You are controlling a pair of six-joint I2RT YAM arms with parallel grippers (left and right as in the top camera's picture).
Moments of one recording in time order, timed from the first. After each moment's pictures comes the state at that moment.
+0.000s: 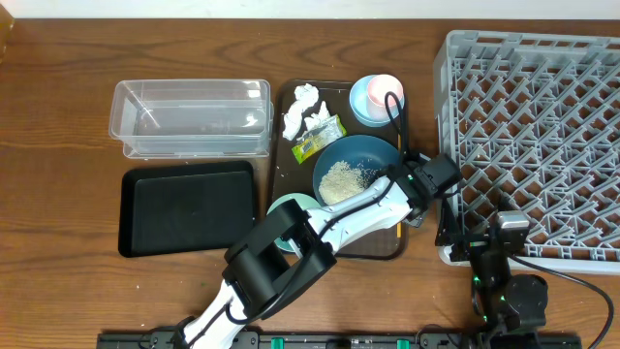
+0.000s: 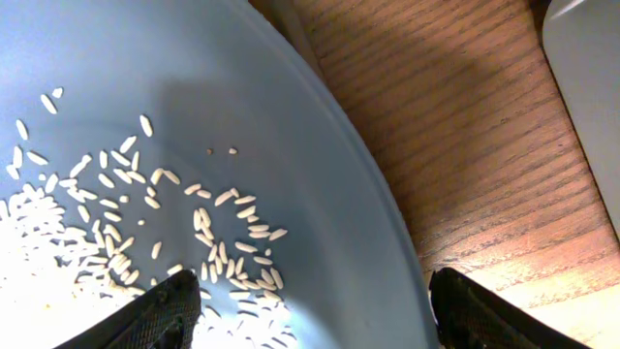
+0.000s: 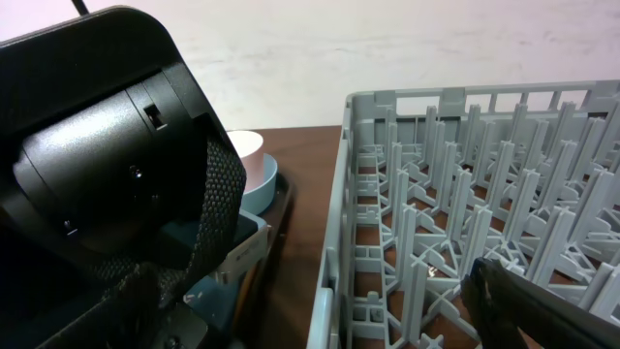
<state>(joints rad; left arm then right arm) -0.99 2.18 1.61 -0.72 -0.20 -0.46 0.11 0.01 0.01 -0.07 -0.01 0.13</state>
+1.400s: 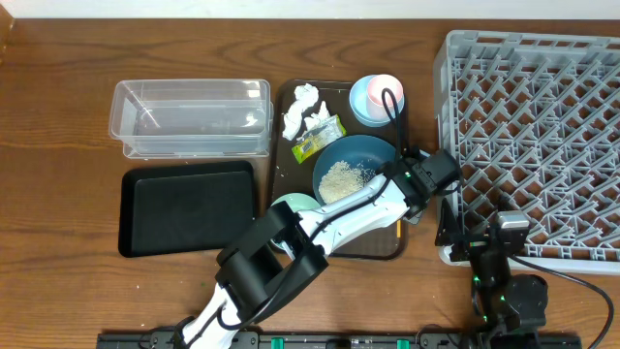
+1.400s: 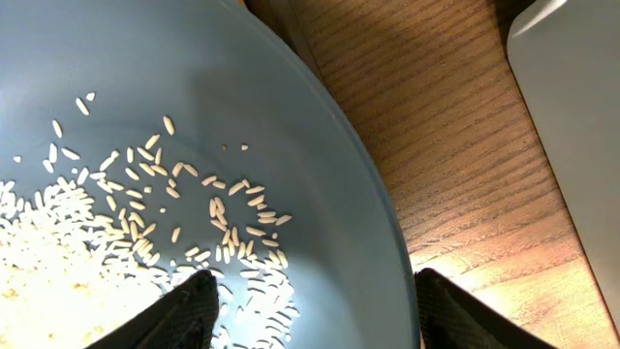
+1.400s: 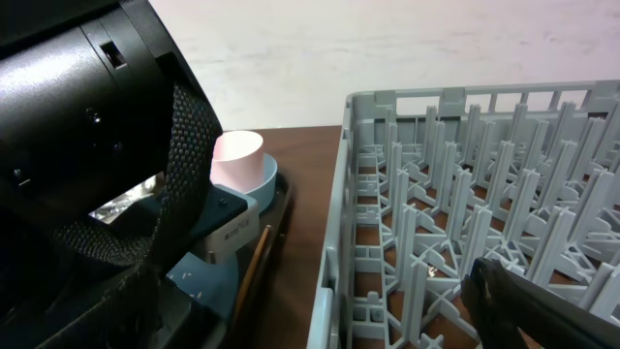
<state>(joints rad) -0.98 2.14 1.61 -0.73 -0.18 -0.46 0.11 0.01 0.01 -0.07 -0.01 0.13</state>
